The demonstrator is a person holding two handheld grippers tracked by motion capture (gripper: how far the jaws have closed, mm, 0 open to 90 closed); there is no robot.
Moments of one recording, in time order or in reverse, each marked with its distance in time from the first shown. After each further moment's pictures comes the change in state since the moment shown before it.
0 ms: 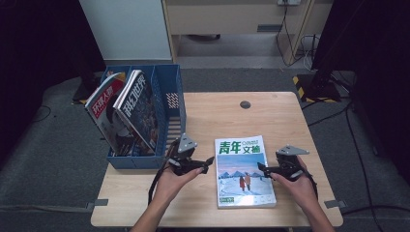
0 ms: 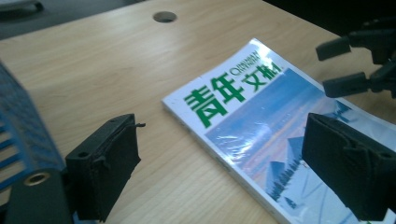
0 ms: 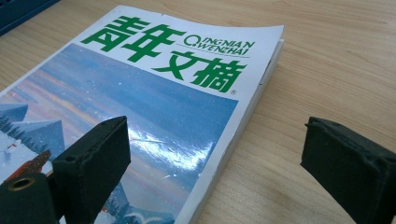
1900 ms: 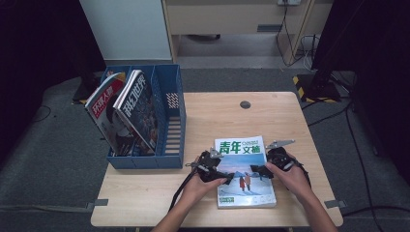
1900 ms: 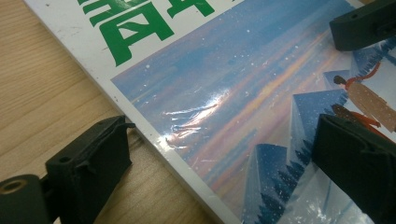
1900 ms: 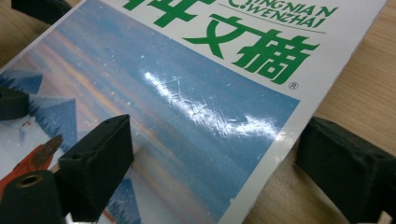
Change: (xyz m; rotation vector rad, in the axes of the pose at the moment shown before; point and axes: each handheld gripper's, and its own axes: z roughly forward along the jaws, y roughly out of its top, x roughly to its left) left arm -0.026 -0.041 0.100 0.219 -0.082 -0.075; right arm -0.003 0.013 0.033 0.209 0.173 -0.053
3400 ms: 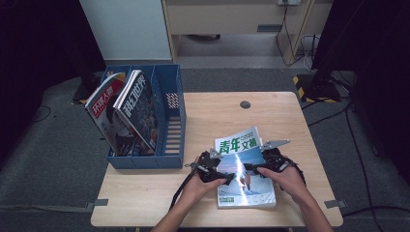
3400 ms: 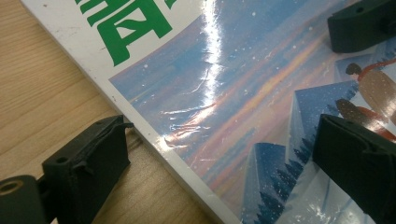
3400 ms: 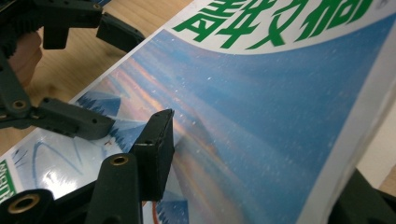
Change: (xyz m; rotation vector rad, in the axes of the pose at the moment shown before) left arm 0.001 -0.002 -0.001 -0.006 -0.010 0.004; right arm 0.026 0.013 -0.003 -0.054 0.113 -0.057
